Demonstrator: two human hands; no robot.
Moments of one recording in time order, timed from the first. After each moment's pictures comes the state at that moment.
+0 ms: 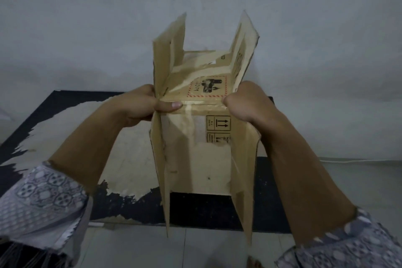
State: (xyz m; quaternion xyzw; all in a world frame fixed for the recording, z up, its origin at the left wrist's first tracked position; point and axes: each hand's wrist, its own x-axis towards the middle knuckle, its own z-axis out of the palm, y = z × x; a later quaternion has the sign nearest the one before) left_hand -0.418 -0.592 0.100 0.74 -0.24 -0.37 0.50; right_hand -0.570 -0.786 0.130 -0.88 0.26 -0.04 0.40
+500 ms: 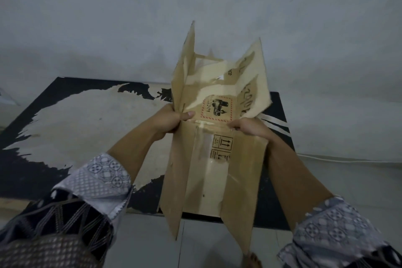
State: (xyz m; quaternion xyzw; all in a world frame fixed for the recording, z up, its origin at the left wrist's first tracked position) left_hand -0.423 -0.629 -0.002 0.73 -0.12 -0.35 0.57; right_hand -0.562 -0.822 0.014 -0.71 0.36 0.06 0.61
